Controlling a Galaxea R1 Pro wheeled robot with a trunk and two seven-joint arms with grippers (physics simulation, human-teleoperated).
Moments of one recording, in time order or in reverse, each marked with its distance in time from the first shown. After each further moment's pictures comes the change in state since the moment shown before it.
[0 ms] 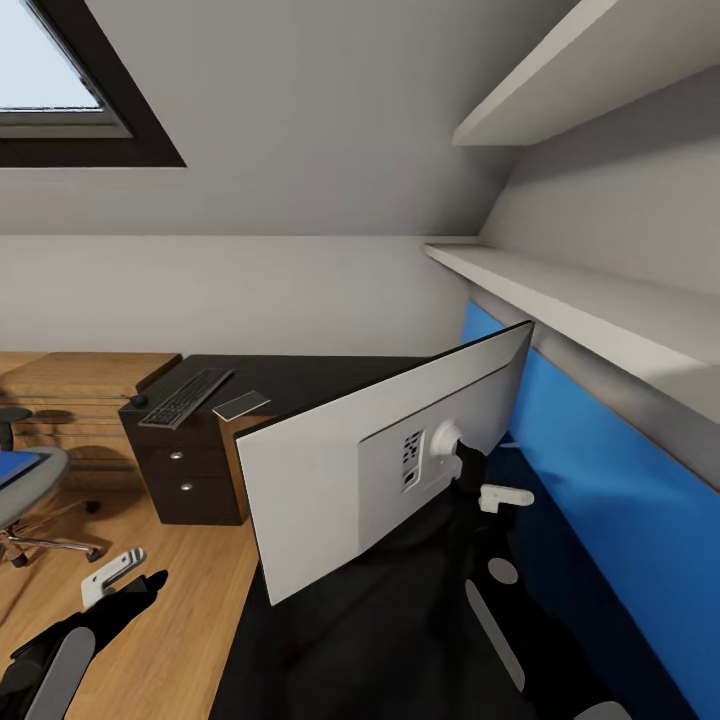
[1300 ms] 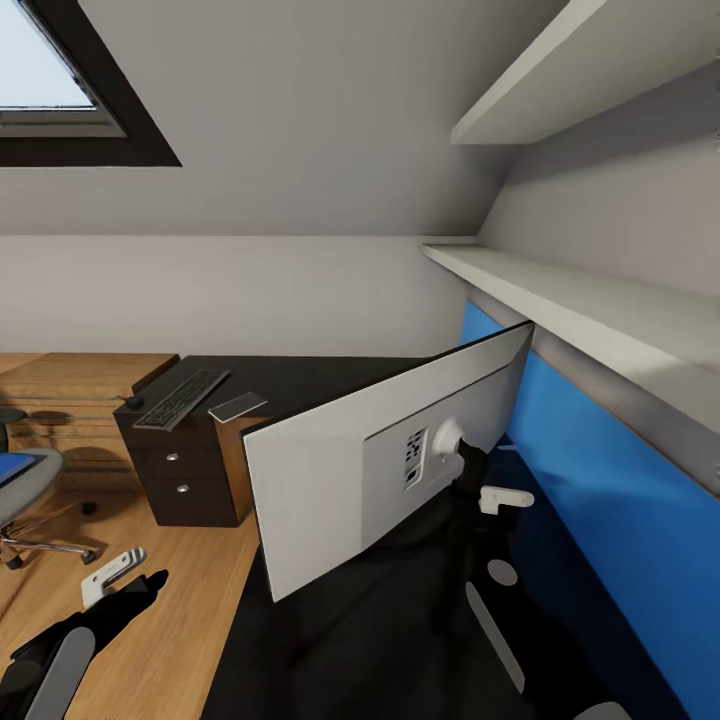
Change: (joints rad) left arm 0.000 0.000 0.000 0.000 0.000 0.000 -0.004; right arm 0.000 -0.001 0.001 0.013 0.015 -0.002 -0.004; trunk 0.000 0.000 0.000
